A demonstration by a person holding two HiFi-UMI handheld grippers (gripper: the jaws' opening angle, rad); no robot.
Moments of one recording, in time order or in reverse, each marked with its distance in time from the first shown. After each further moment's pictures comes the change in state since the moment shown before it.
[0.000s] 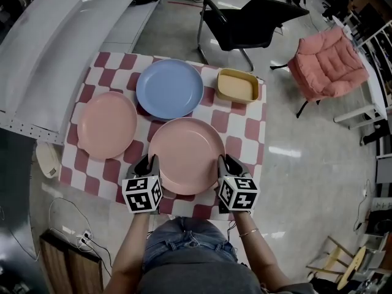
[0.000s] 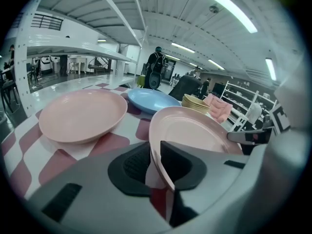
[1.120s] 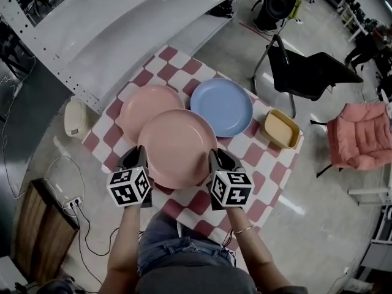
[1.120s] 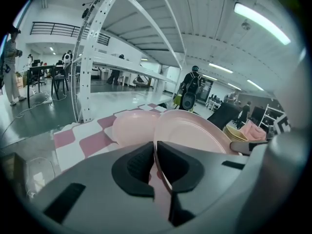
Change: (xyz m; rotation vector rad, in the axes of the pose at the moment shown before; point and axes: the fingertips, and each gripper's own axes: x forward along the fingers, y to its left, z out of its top) left arm -0.088 0.124 0.032 -0.280 -0.224 0.369; right arm 0.065 0.149 0.065 -0.227 0.010 0.409
